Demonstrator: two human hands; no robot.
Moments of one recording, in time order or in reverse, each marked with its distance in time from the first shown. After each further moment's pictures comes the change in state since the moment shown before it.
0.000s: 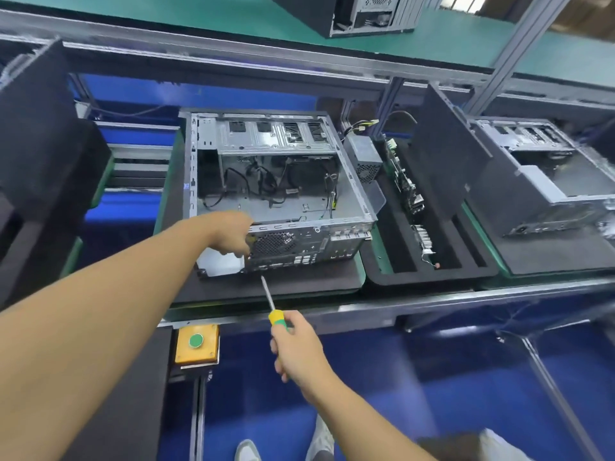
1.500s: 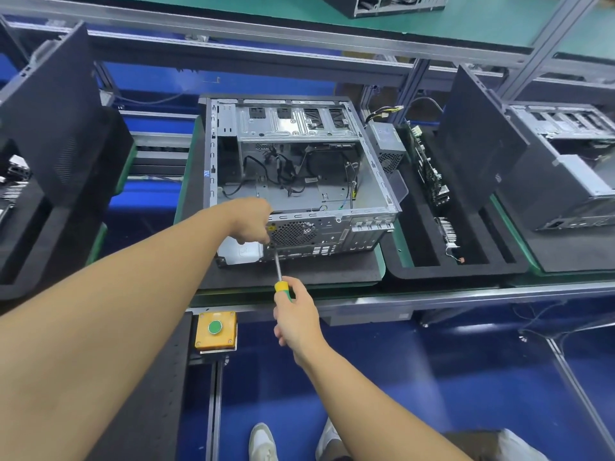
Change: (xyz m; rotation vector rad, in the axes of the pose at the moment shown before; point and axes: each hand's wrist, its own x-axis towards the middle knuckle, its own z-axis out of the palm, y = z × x) left_hand 0.004 -0.003 0.005 -0.057 0.057 -0.043; right_hand 0.046 -0.010 0.033 0.090 0.081 0.013
